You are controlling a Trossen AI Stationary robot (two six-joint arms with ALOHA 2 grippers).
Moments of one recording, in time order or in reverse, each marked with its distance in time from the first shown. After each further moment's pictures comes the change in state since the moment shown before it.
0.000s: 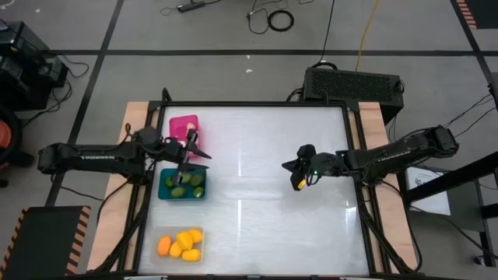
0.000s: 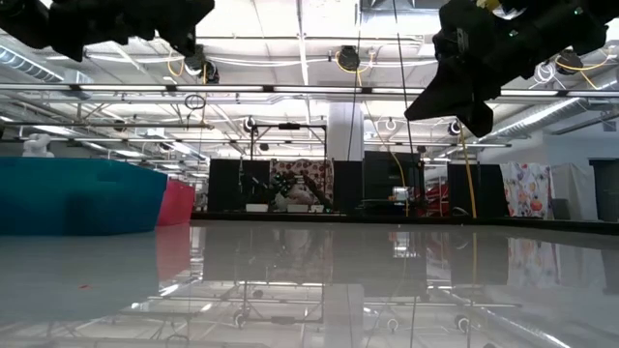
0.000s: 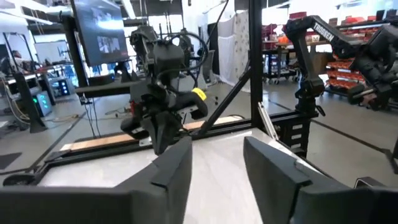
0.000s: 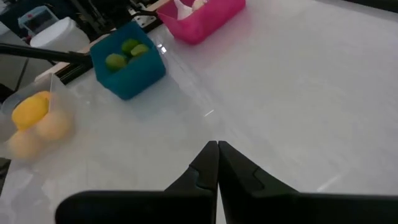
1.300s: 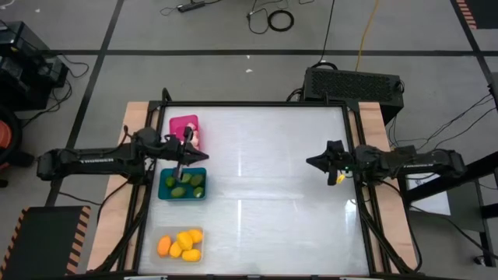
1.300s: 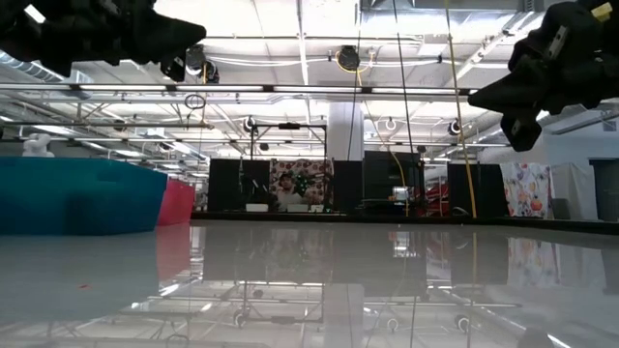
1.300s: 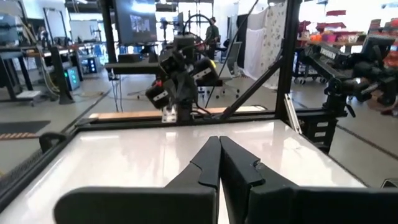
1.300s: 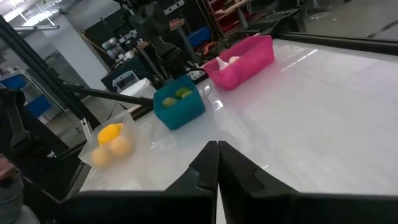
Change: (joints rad) left arm 0.078 -0.073 -0.088 -0.021 -0.045 -0.062; right arm -0.144 -0.789 -0.431 0.040 -0.234 -0.106
